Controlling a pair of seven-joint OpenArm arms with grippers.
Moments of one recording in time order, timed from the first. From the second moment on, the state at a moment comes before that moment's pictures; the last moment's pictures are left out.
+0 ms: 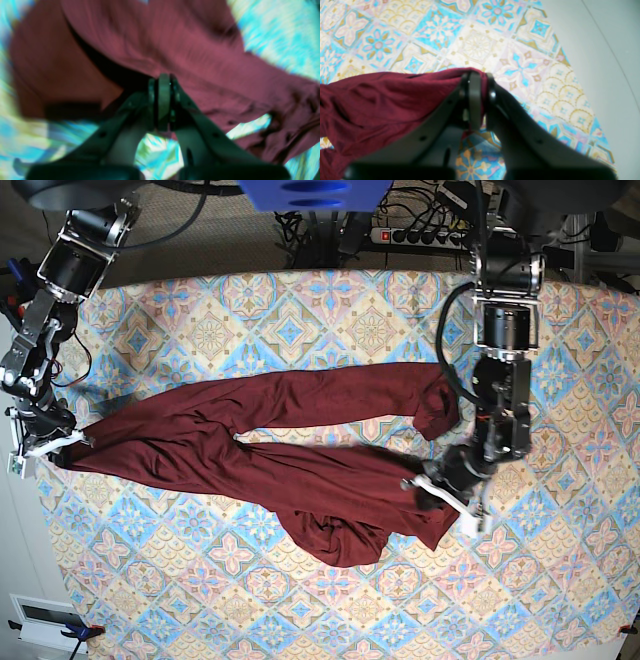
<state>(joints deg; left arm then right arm) -21.6 -13.3 0.7 67.9 -38.3 -8.4 41.0 6.8 22.9 30.0 81.6 22.3 15.7 -43.6</state>
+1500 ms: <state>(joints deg) -23.5 -24.5 -24.0 76.6 -51.1 -9.0 54.5 21.0 25.0 26.9 75.3 42.0 24.8 -47.9</state>
